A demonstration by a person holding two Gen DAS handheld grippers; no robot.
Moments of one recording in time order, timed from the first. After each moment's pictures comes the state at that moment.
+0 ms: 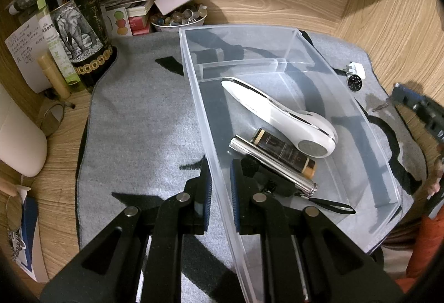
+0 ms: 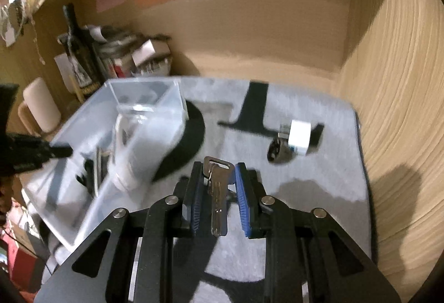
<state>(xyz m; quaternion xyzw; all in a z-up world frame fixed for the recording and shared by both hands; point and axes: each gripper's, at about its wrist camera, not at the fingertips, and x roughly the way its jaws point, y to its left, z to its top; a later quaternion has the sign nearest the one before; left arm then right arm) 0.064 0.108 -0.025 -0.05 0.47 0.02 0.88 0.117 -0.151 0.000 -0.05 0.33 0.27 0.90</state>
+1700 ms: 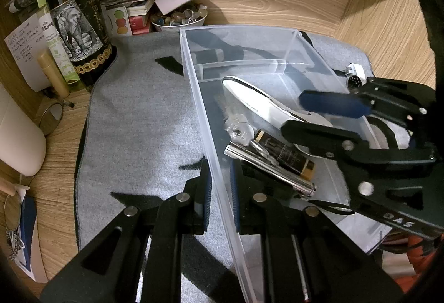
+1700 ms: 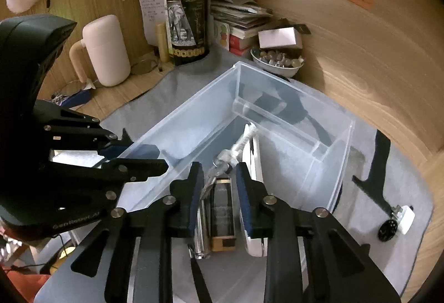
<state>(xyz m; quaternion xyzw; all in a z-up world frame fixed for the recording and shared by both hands) 0.063 0.110 -0.025 -0.05 0.47 0.02 0.88 0.100 0.011 -0.010 -0.19 0.35 0.43 0.81</state>
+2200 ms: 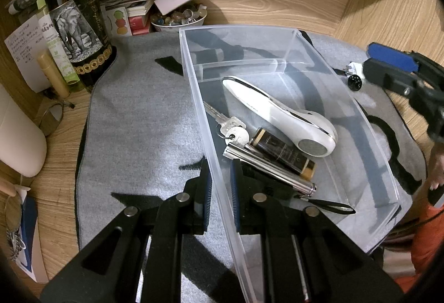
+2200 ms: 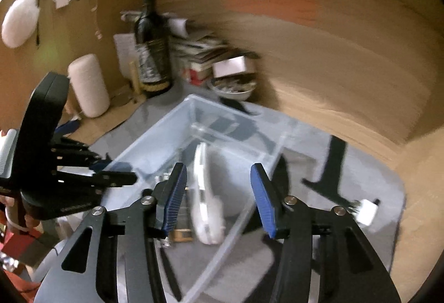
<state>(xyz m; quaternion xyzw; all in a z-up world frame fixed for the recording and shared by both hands) 0.063 0.110 -0.025 -0.05 0.47 0.02 0.88 0.110 -0.050 0.031 -0.14 0.30 0.37 0.87</state>
